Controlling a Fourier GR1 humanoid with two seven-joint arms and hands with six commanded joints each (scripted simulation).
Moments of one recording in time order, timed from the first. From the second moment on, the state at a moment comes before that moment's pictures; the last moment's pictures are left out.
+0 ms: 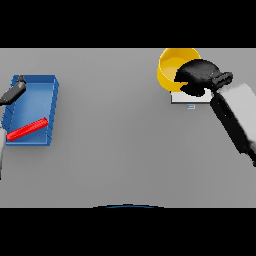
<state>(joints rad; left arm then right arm) -0.39 0.46 0.10 -1.26 -0.50 -0.03 0.44 -0.84 -0.52 0.44 -1.03 0.80 0.48 -0.14</state>
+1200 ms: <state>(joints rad) -0.39 0.46 0.09 -1.25 -0.51 -0.02 0.44 -0.90 -0.45 0.36 -0.55 0.84 0.25 -0.28</state>
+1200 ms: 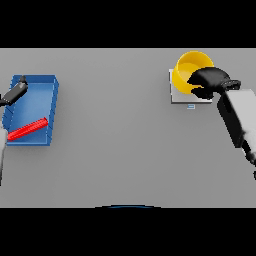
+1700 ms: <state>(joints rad) -0.41 0.46 0.09 -1.23 -0.52 -0.02 0.44 -0.92 -0.46 0.39 -0.55 0.87 0.28 -0.31</state>
